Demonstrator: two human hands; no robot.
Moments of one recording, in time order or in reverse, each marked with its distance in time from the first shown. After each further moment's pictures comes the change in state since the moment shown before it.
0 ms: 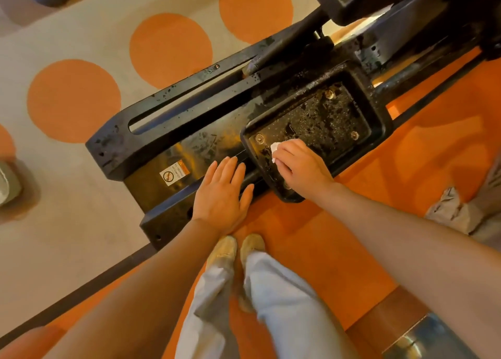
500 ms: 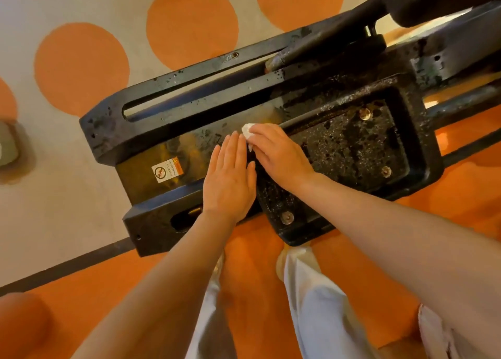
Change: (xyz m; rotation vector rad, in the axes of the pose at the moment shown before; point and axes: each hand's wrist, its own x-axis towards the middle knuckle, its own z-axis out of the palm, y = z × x) left_hand 0.103 0.018 0.049 -0.135 0.183 -0.311; right_hand 0.091 0.059 0.071 0.249 -0.001 -0.196
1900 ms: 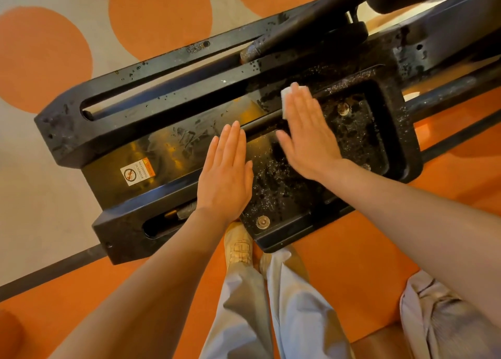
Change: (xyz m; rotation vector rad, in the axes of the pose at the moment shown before) left_hand 0.025 0.026 0.038 0.163 0.012 0.142; right_hand -0.025 0.083 -0.052 -0.388 -0.271 0.296
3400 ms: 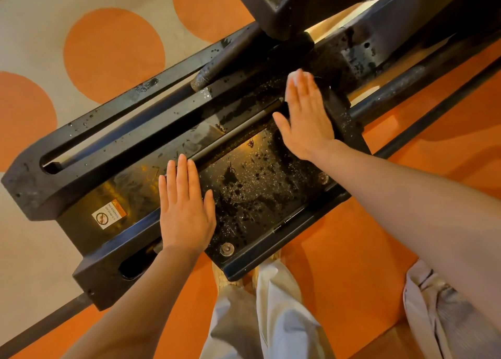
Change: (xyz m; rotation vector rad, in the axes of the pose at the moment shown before) left_hand 0.006 0.023 0.011 0.076 -0.020 -0.136; right_hand 0.015 0.111 -0.019 -0.036 0.006 0.267
